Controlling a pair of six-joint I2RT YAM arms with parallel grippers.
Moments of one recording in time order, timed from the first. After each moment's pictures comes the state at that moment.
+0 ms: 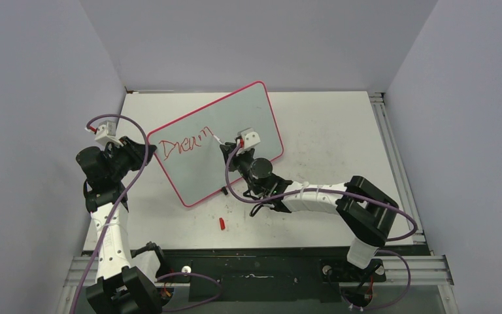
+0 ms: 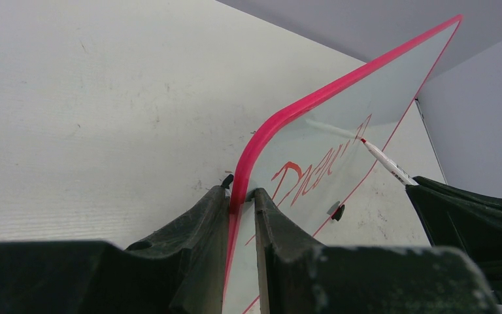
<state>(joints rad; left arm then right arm) 0.41 0.92 0.70 -0.06 0.69 -0.42 1.00 1.72 0.95 0.86 0.40 0.12</state>
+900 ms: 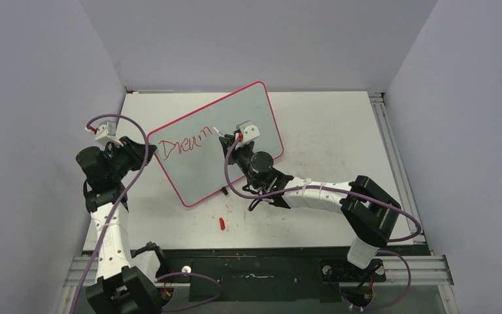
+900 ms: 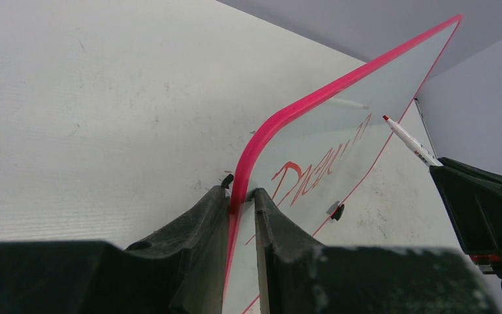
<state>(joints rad) 0.41 0.92 0.70 -0.06 0.69 -0.42 0.99 1.69 1.01 0.81 0.40 0.06</state>
